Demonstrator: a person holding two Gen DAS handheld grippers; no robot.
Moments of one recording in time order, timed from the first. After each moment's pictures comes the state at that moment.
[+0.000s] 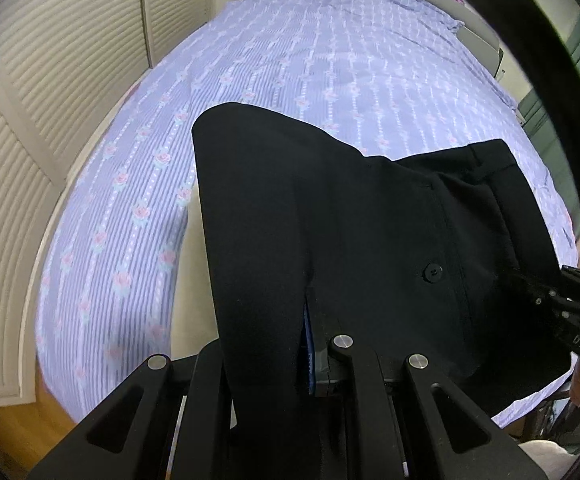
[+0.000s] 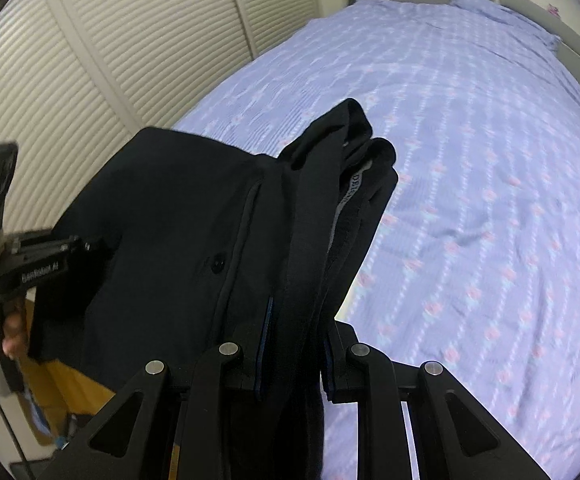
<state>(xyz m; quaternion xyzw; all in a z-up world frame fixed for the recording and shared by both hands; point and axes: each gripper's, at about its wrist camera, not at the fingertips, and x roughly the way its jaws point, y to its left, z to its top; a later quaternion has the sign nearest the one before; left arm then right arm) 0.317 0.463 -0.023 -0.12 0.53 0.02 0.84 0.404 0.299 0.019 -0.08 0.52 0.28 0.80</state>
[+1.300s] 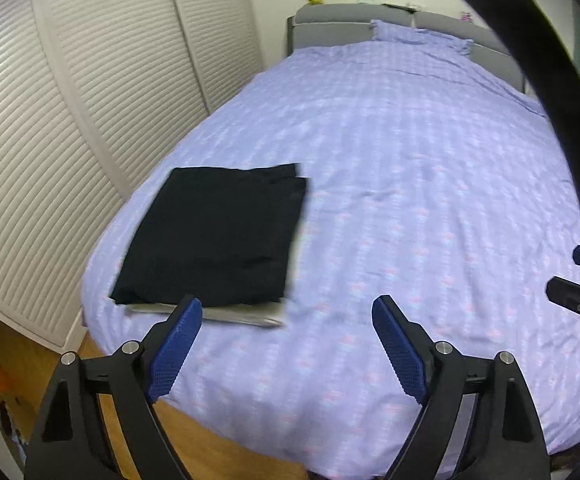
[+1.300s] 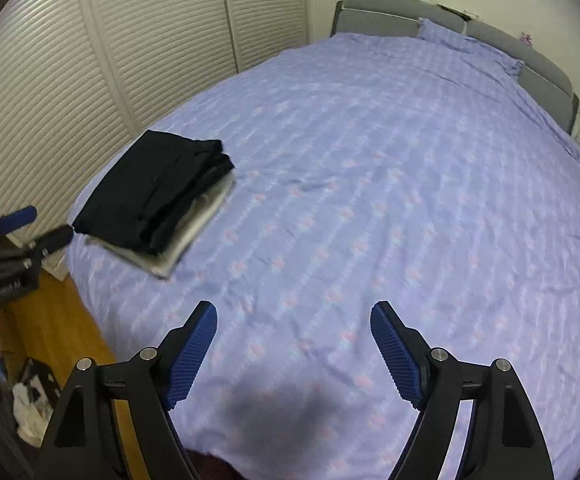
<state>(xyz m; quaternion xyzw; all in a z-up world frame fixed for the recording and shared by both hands) 0.132 0.043 0.038 -0.03 0.43 0.20 0.88 0.335 0.010 0.071 -0.10 0.46 0.29 0.84</state>
